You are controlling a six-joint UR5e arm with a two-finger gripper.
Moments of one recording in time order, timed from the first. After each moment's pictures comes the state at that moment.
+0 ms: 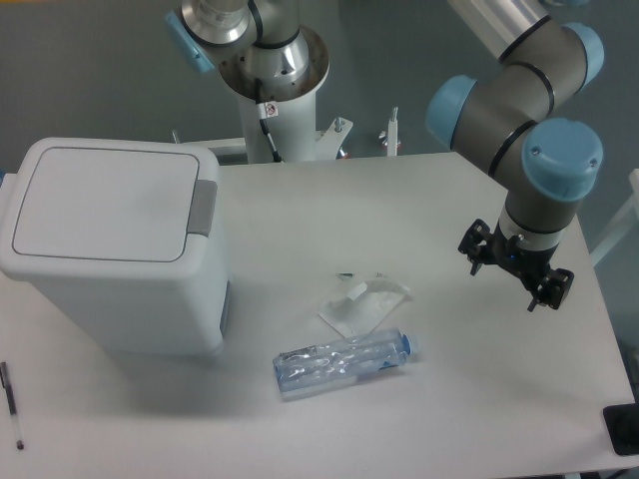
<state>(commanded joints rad) 2.69 -2.06 -1.38 -1.19 1.58 1.41</state>
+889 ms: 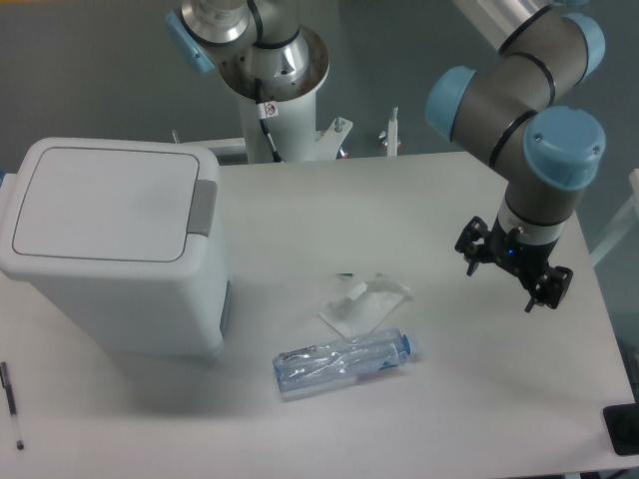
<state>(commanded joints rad) 2.68 -2.02 -1.40 -1.19 1.53 1.35</state>
